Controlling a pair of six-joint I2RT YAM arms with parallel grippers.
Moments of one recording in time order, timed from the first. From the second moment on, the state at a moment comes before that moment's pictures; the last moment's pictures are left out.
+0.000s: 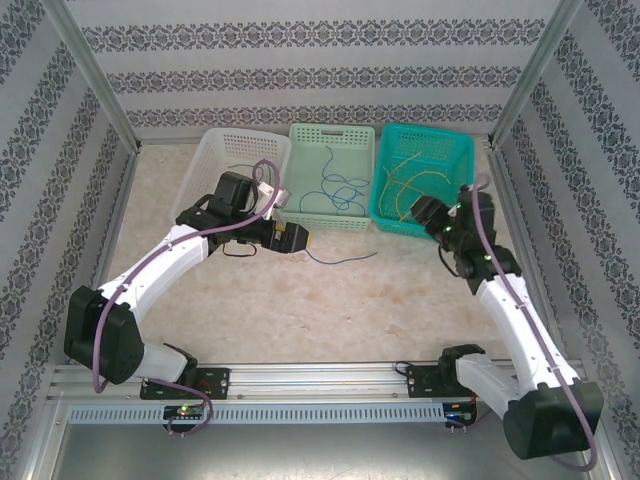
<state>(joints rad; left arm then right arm) -0.40 1.40 1.10 -0.54 0.65 -0.23 0.15 0.96 0.79 -0.40 -0.11 0.80</state>
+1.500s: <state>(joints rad) -0.40 1.43 1.10 -0.47 0.61 -0.31 0.59 1.64 0.76 -0.23 0.30 1.00</state>
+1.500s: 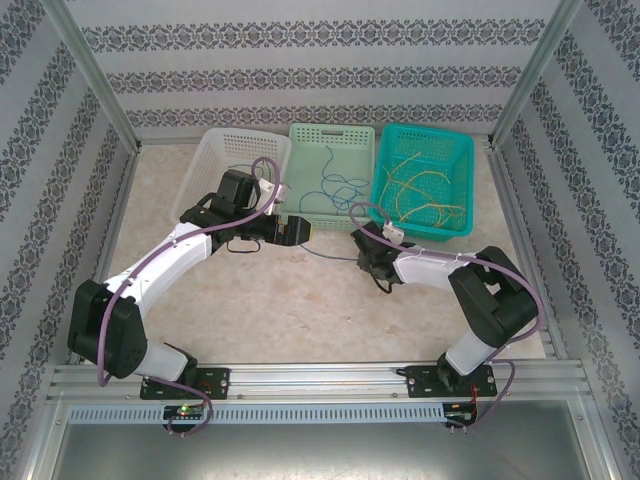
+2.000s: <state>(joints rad) -0.40 1.44 1.10 -0.47 0.61 -0.30 0.59 1.65 0.78 -0.26 0.33 1.02</state>
